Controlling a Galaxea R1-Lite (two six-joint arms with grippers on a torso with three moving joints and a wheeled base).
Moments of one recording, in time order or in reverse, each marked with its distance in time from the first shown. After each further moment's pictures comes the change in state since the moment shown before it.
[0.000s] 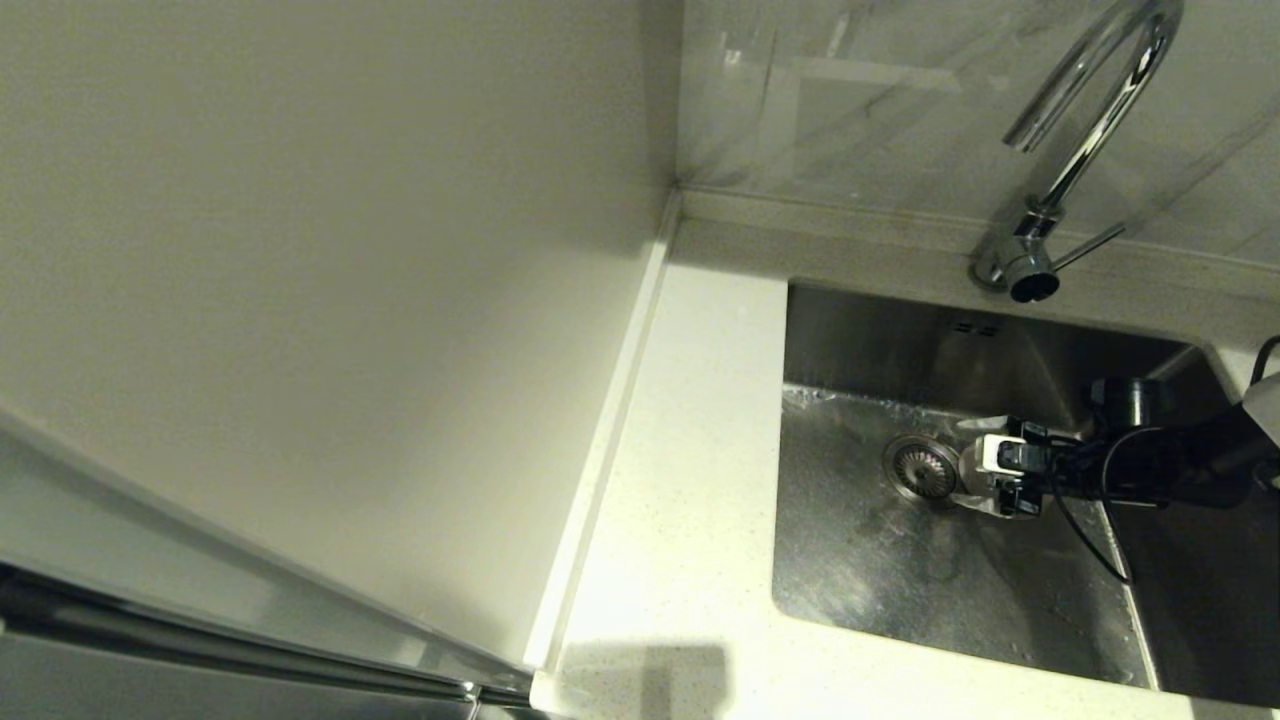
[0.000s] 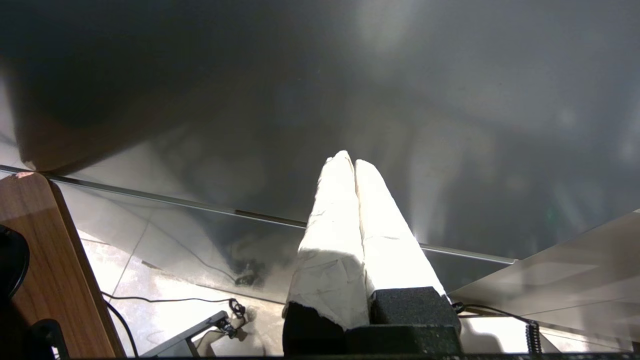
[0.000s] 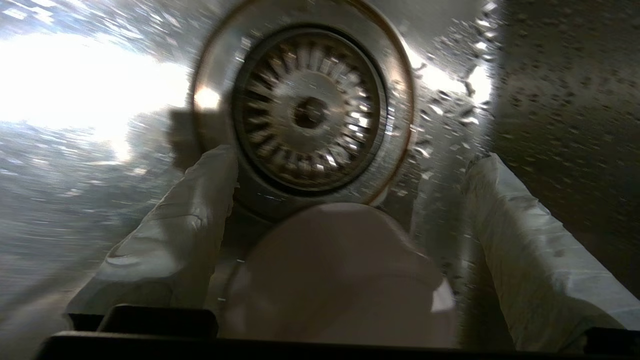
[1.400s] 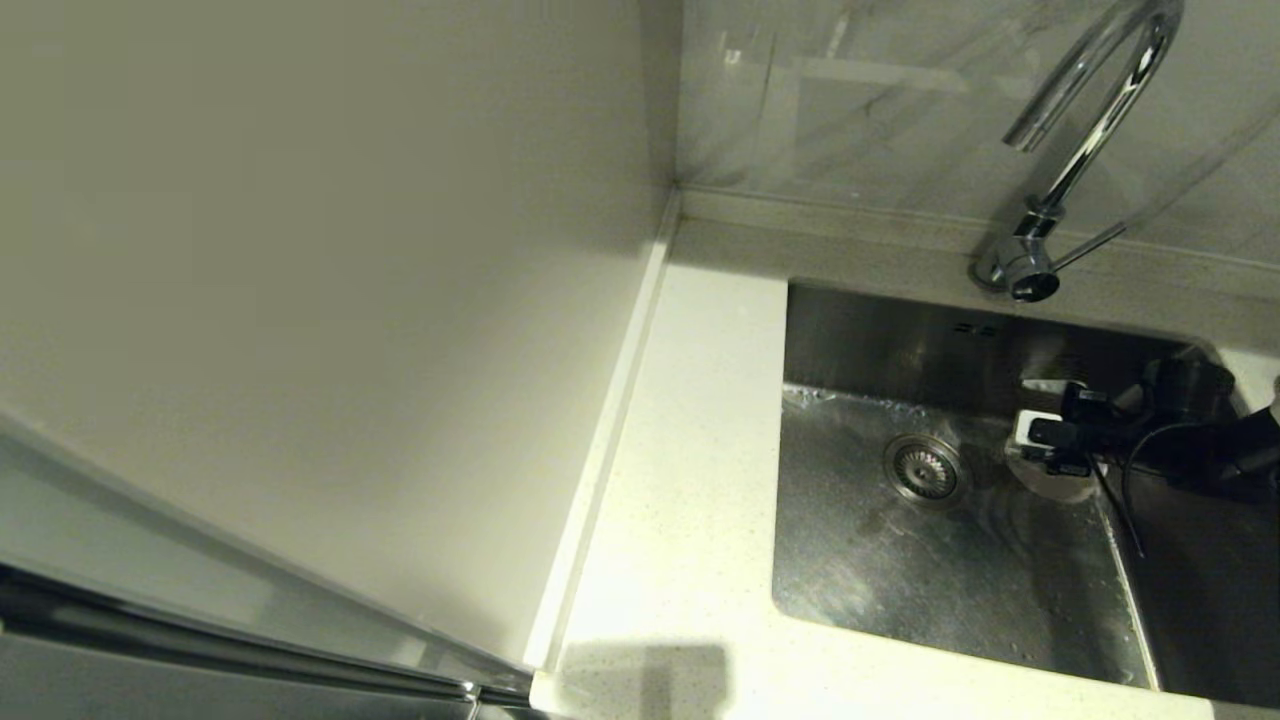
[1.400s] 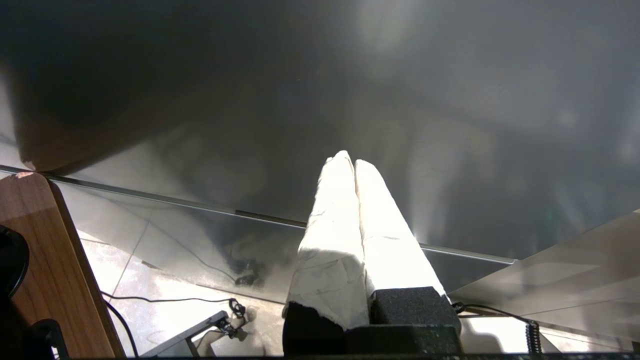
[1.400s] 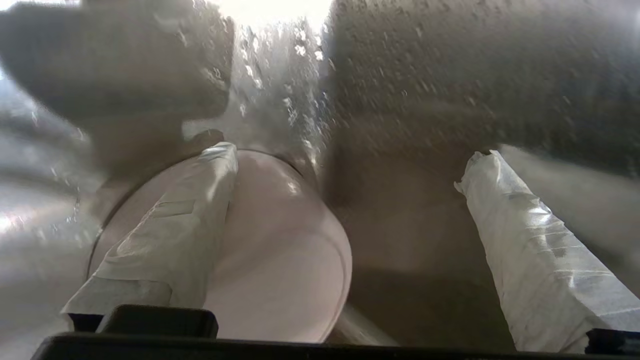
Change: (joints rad) left arm 0.000 0.000 0.000 0.000 0.000 0.000; right arm -0.101 0.069 -0.149 -0.185 -0.162 -0.046
